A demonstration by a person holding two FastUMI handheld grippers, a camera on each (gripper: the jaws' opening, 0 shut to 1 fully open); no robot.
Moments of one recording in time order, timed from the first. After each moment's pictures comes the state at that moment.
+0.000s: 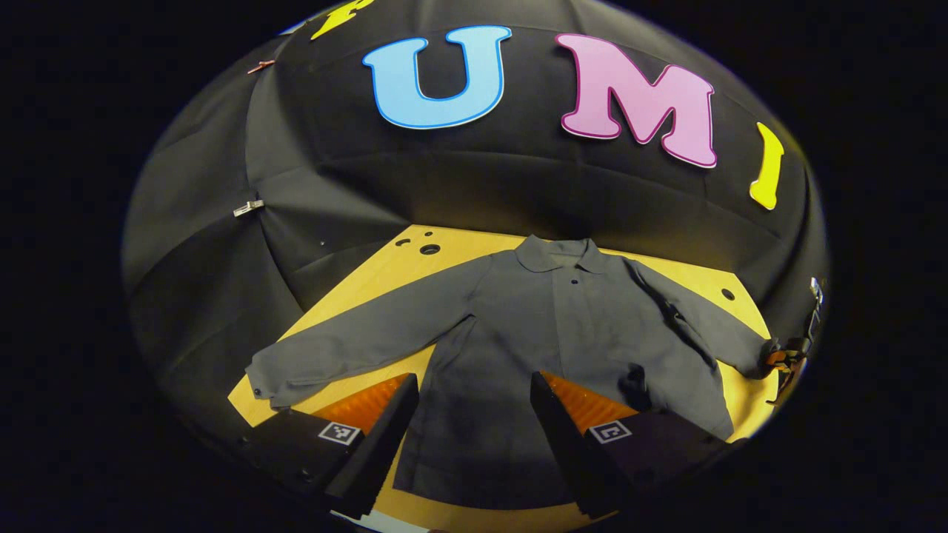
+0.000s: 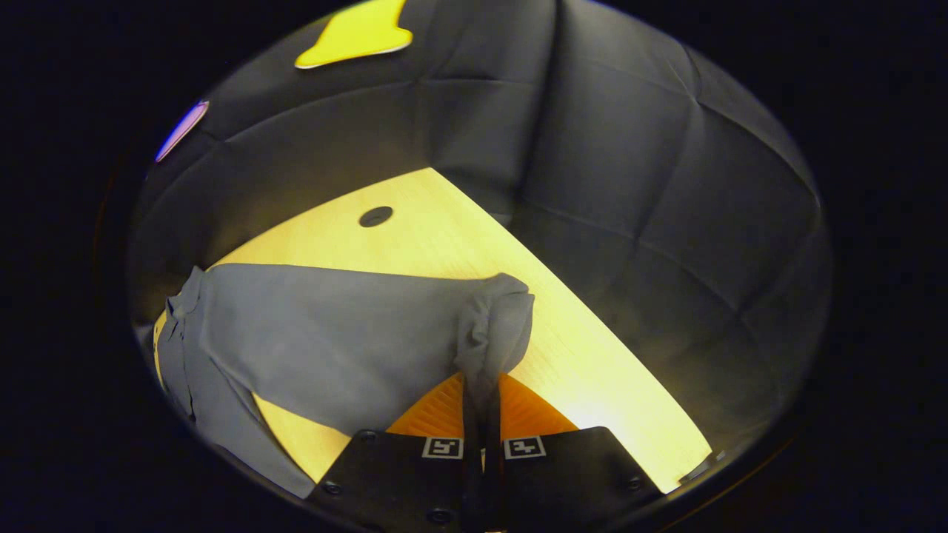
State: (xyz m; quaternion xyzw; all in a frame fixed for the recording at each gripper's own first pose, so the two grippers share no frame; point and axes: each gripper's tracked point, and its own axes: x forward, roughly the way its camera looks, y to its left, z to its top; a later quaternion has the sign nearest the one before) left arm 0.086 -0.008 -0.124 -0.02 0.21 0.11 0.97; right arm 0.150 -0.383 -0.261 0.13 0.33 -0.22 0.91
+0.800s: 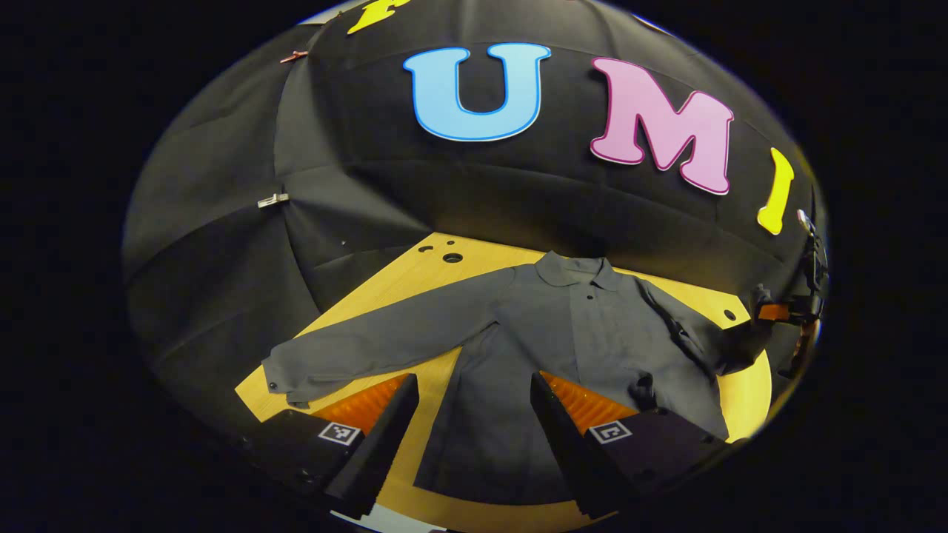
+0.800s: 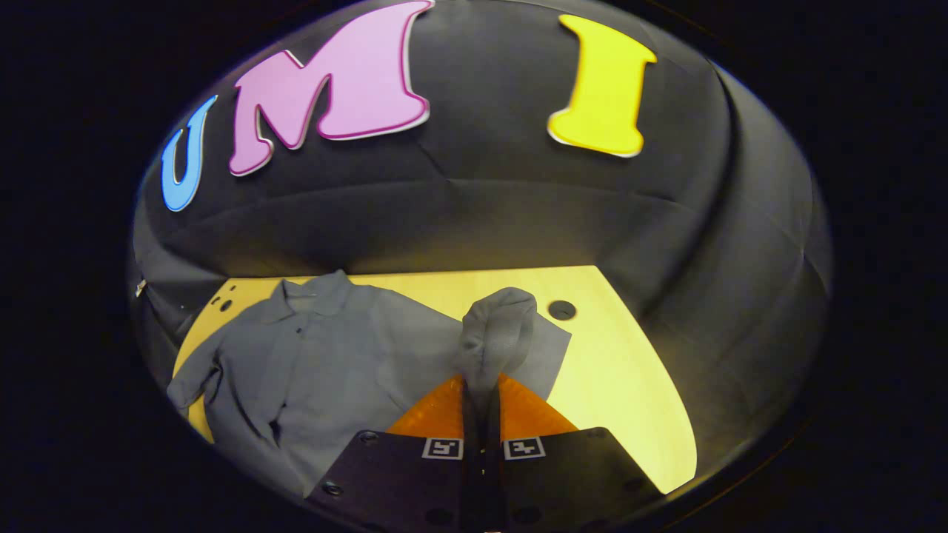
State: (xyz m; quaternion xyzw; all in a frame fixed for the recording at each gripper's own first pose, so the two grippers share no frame) left arm 0.054 0.030 -0.117 -0.06 0.19 0.13 0.97; right arm 0.159 -0.272 -0.054 0.04 0.24 -0.03 0.97
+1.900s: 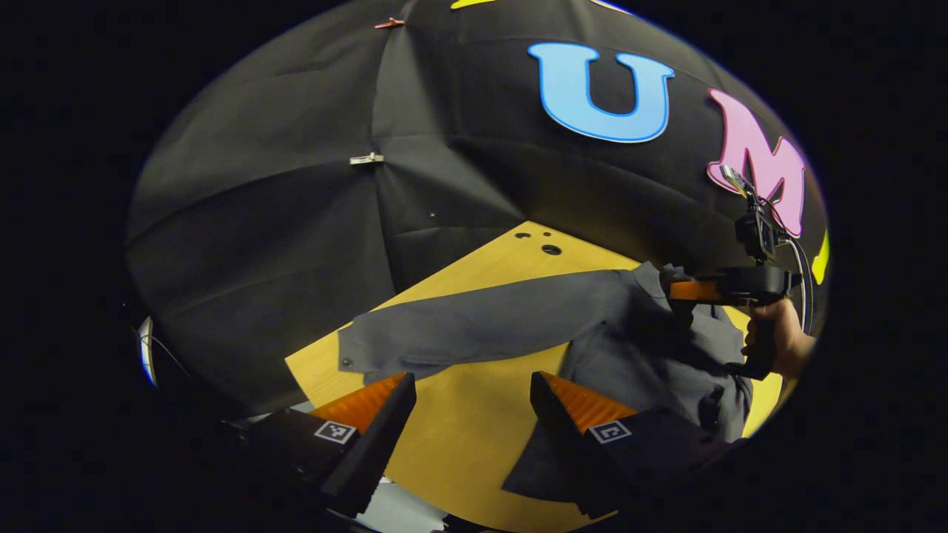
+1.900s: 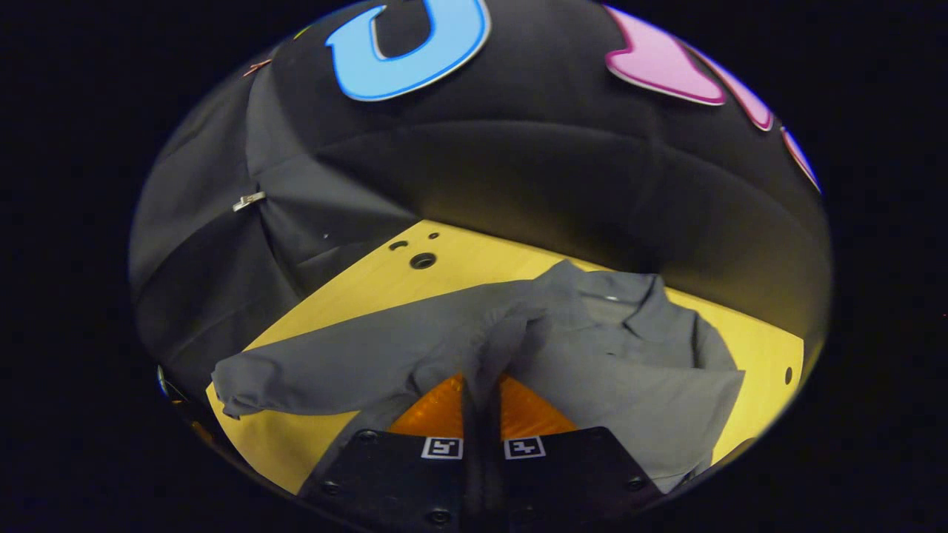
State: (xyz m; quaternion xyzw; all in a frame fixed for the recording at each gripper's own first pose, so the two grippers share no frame) left arm 0.013 0.163 -0.149 -0.13 0.20 0.26 0.94; right arm 0.150 0.125 -0.067 -0.04 0.28 0.28 0.92
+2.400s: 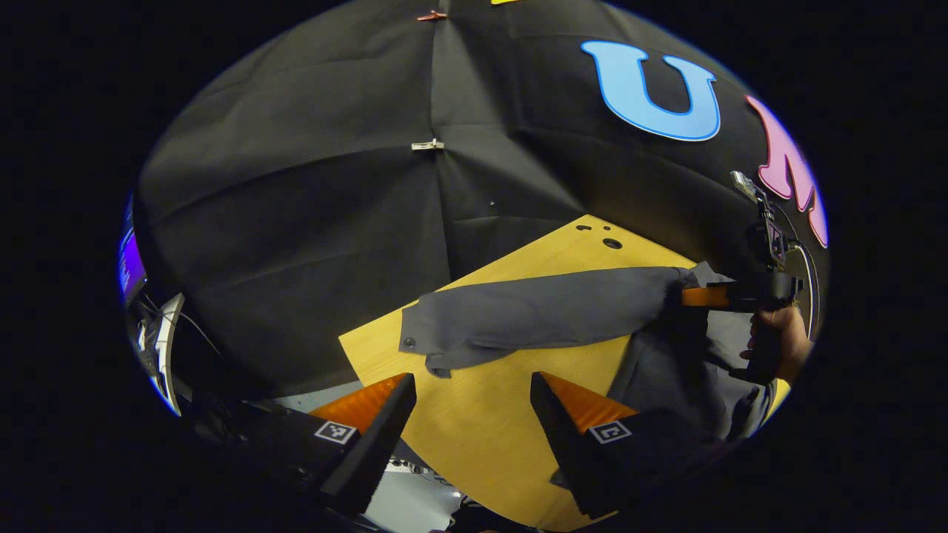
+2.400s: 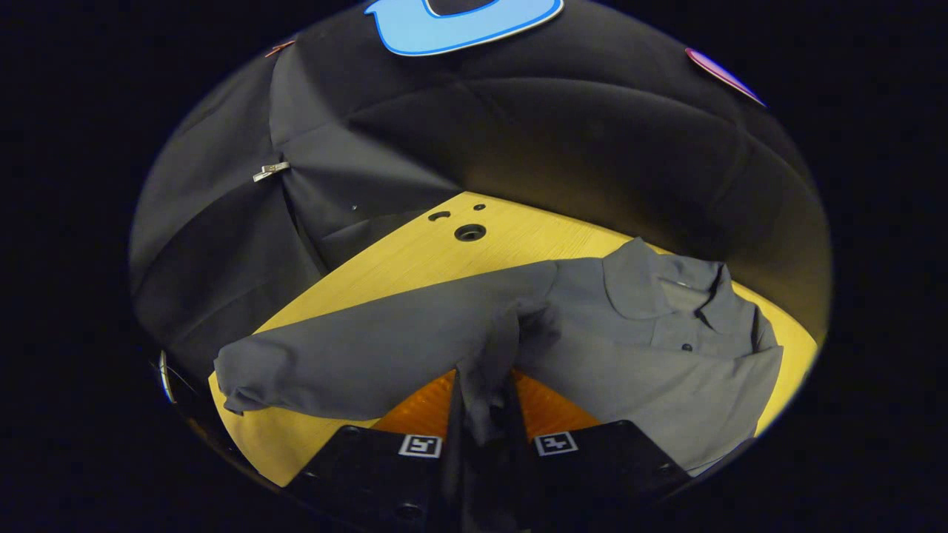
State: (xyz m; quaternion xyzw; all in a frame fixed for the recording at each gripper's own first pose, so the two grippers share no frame) left arm -0.032 0.193 -0.175 -0.14 0.22 0.35 0.90; right arm 0.129 0.177 -0.102 -0.05 0.31 0.33 0.89
